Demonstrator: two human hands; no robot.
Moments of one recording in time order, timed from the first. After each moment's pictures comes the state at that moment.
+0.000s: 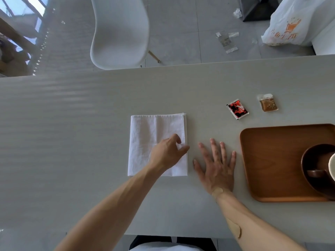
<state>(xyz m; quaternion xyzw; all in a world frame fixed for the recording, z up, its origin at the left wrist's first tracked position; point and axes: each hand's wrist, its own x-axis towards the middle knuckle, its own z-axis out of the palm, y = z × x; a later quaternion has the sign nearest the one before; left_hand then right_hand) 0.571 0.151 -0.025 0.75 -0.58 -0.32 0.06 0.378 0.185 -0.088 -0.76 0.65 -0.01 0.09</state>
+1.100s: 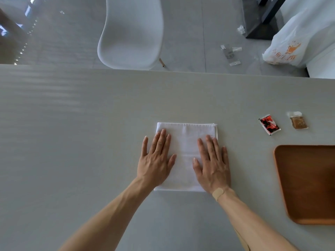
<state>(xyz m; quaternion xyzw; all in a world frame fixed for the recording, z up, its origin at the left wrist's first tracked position) 0.705 0.194 -0.076 0.71 -0.70 -0.10 0.02 0.497 0.161 -0.074 -0.80 0.60 -0.01 0.08</state>
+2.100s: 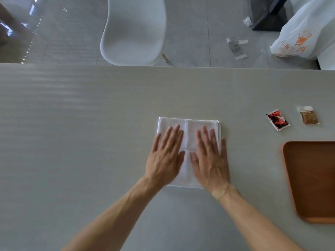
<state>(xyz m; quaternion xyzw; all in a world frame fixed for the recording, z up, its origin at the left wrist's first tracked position) 0.697 0.188 -0.067 0.66 -0.74 -0.11 0.11 0.522 0.157 -0.066 -0.81 0.57 -0.06 0.07</state>
